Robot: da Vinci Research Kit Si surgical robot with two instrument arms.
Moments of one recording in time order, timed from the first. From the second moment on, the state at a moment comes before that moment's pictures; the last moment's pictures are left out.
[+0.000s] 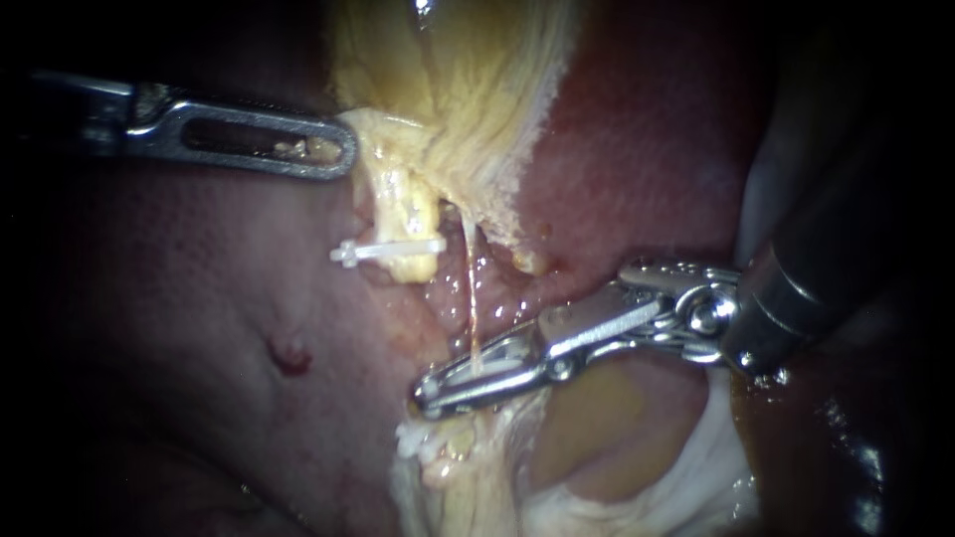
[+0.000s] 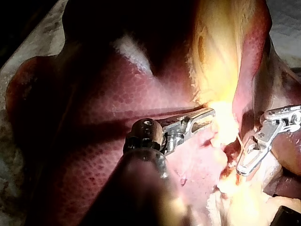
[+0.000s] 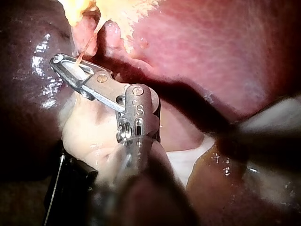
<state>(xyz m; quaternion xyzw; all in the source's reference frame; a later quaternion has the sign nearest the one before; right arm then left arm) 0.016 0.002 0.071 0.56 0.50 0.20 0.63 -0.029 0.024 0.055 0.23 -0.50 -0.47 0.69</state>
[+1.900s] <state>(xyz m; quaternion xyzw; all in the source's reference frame) 0.012 0.003 0.071 0.33 0.57 0.13 0.74 -0.029 0.024 0.055 0.23 -0.50 -0.47 0.69</state>
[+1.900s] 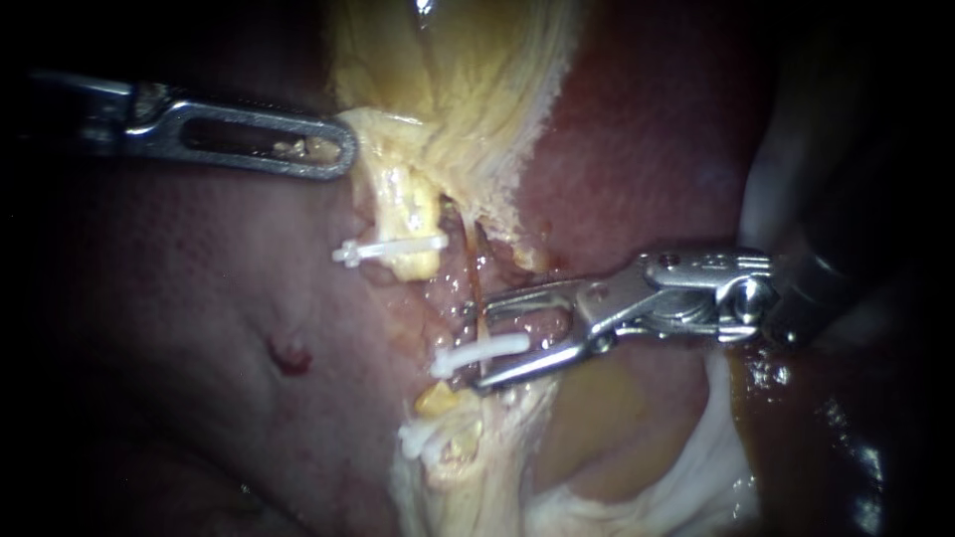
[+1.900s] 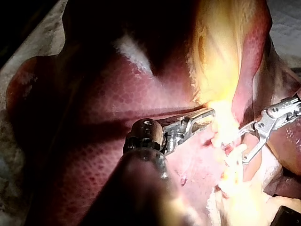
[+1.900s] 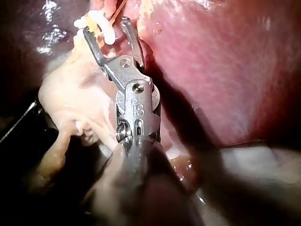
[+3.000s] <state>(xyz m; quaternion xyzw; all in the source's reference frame) 0.004 0.006 0.064 0.24 0.56 0.08 0.79 -0.031 0.024 0.057 0.22 -0.49 -0.47 0.70</state>
